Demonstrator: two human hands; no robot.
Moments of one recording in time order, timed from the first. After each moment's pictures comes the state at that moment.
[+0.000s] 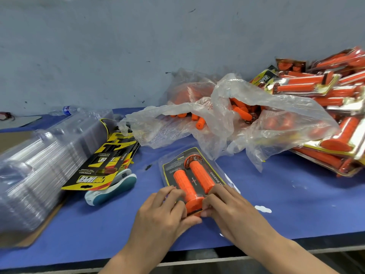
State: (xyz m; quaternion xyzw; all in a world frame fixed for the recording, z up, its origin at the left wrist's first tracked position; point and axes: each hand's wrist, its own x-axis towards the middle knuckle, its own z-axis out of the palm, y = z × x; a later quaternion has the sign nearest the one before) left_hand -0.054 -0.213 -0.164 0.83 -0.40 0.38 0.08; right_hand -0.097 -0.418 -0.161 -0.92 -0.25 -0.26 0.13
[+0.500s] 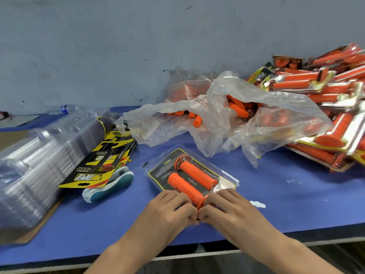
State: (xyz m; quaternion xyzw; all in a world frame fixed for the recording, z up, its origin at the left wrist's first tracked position) left_hand -0.053 -0.215 -0.157 0.80 -0.52 0.27 0.13; right_hand -0.109 -0.431 -0.160 -0.90 -0.33 -0.28 0.08
